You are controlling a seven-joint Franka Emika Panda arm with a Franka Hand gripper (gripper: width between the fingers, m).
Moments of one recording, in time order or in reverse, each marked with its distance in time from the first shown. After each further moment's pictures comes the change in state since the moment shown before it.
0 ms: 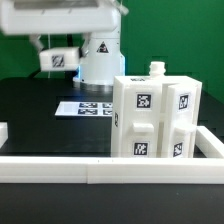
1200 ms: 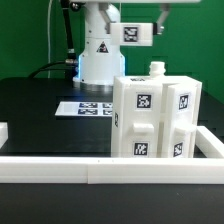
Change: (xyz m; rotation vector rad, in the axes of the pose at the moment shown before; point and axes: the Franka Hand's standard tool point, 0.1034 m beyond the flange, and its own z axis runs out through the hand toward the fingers) arm 0.073 -0.117 -0.027 -0.022 0.030 0.082
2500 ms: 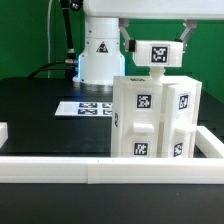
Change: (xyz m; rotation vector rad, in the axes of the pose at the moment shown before) arm 0.028 -0.014 0.016 -0.015 -0.001 -0.103
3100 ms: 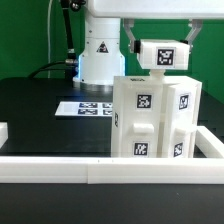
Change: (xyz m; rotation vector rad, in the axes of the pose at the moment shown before) arm 0.005 -0.004 0.000 0.010 0.119 0.001
